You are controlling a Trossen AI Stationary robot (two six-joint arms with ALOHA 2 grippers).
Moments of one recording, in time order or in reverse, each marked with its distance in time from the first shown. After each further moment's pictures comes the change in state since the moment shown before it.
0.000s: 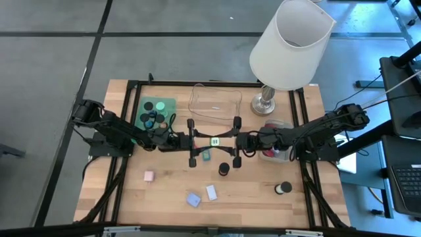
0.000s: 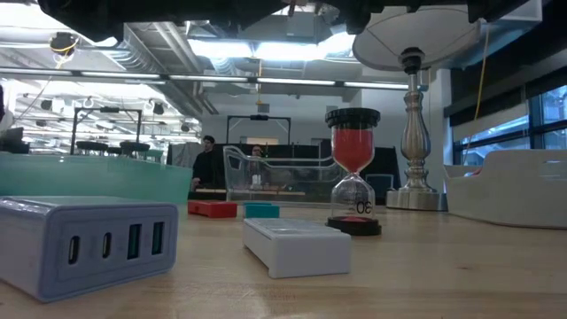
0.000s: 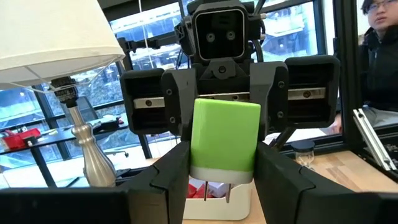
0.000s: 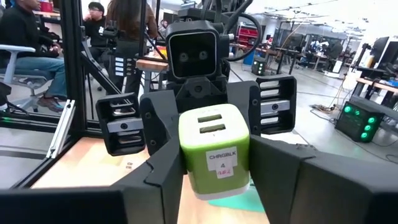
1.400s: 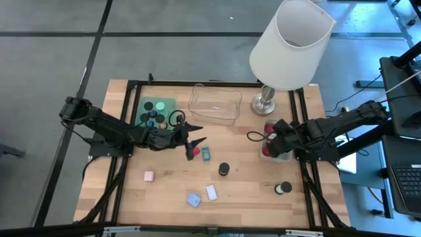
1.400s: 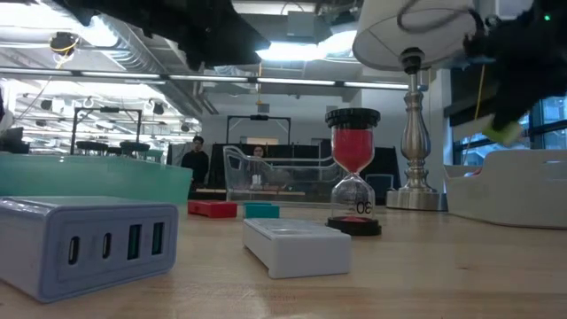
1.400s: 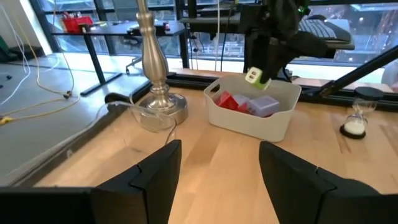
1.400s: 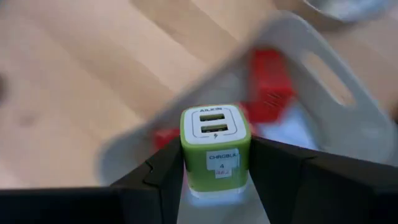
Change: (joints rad) left arm -0.010 -0.181 0.000 -0.557 -0.290 -0.364; right arm 0.095 -0.468 0.000 -1.829 0.128 1.252
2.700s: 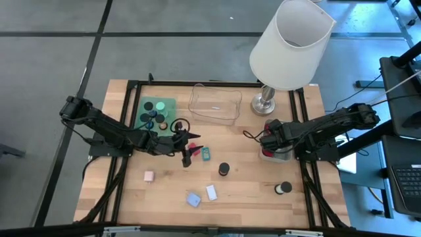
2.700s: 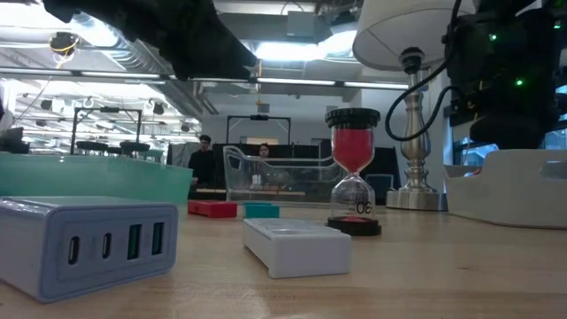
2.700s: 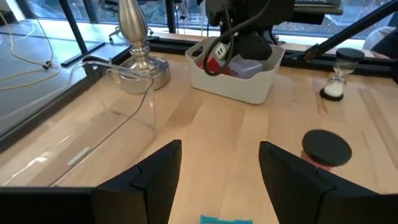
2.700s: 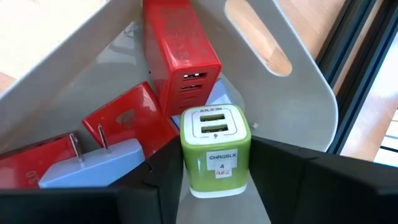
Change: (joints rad) left arm -0.072 0.001 0.000 -0.157 0.001 -0.120; right arm -0.163 0.319 -0.059 -0.078 0.002 0.034
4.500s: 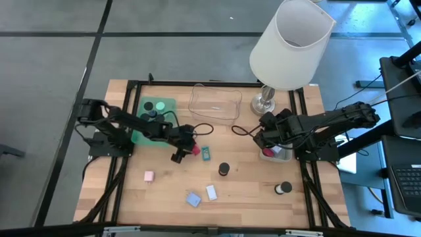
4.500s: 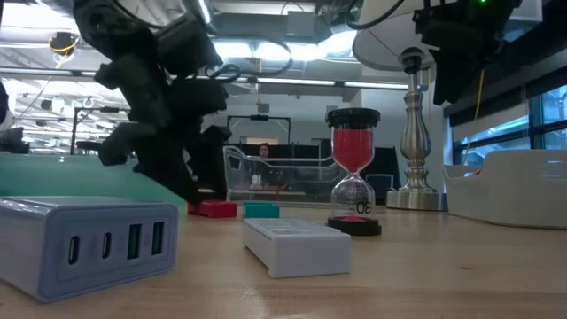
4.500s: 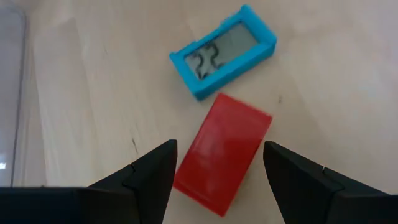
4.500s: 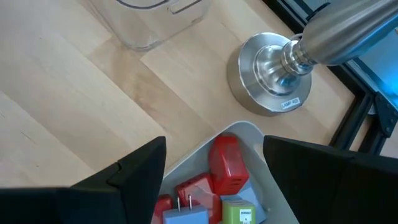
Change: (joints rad) left arm 0.299 0.236 0.000 -0.307 0.610 0.600; right arm 0.064 -0.004 0.380 -0.055 0.222 -0.186
